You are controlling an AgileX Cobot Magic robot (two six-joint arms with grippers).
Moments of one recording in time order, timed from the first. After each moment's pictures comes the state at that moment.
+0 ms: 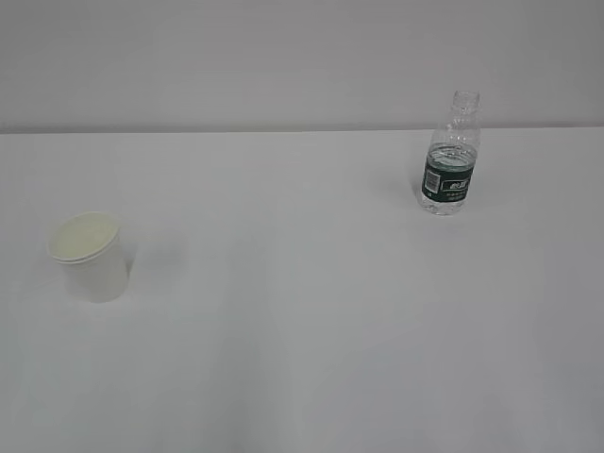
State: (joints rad) left arm -0.01 0.00 -0.53 0.01 1.09 -0.02; right arm -0.03 0.00 -0.50 -0.07 1.13 -0.05
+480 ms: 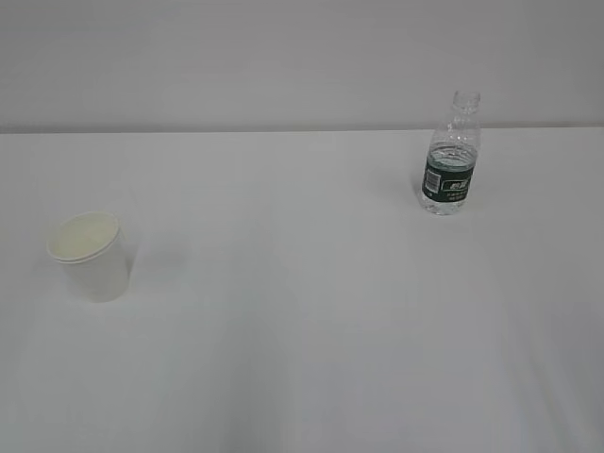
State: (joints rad) left arm -0.01 0.21 -0.61 -0.06 0.74 -0.02; right arm -0.03 0.17 -0.52 0.10 0.75 -0.05
